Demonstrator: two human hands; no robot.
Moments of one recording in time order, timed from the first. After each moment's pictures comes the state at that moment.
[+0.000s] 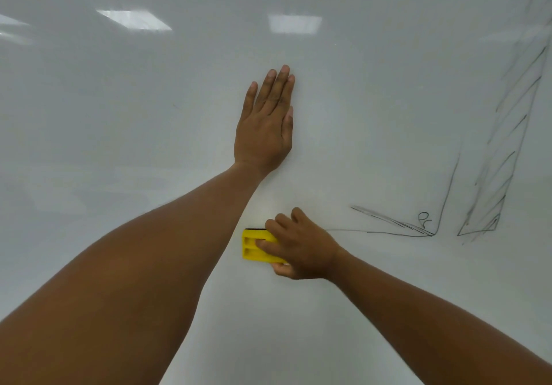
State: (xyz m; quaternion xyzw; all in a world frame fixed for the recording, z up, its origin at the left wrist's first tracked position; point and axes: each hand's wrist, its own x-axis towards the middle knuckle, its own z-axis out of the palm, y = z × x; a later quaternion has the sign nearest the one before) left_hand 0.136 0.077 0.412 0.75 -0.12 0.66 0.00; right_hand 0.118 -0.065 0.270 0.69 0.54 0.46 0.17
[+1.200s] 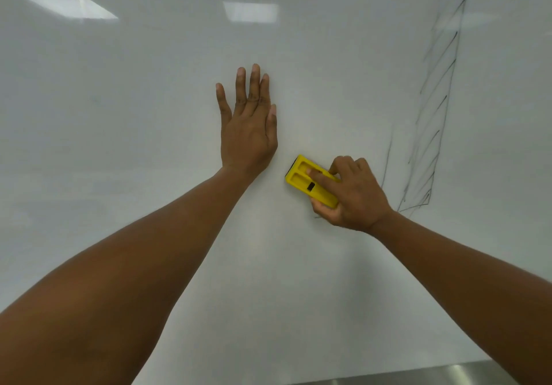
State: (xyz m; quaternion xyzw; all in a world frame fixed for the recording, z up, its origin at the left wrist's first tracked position) left_hand 0.149 -0.001 0.398 0.77 -0.11 0.63 0.04; right_hand 0.143 -0.227 0.319 0.74 0.35 0.56 0.06
